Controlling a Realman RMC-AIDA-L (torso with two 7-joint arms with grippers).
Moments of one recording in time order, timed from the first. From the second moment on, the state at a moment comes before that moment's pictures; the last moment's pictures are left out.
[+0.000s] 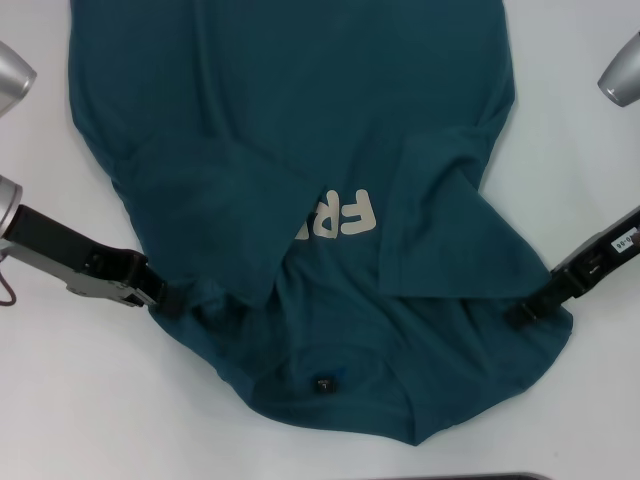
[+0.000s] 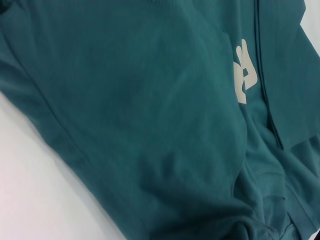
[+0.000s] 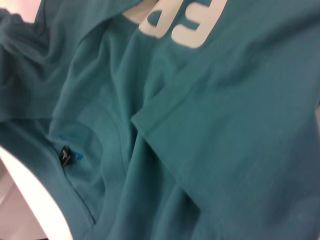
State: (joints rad) left arm -0.75 -1.99 -2.40 -0.62 -0.55 1.76 -2.43; right arm 0.73 1.98 -0.86 -0.66 -2.65 -1.69 2.17
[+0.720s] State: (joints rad) left arm -0.76 -1.98 -2.40 -0.62 -0.55 1.75 -2.43; right arm 0.73 1.97 -0.86 -0.63 -2.61 -1.72 2.14
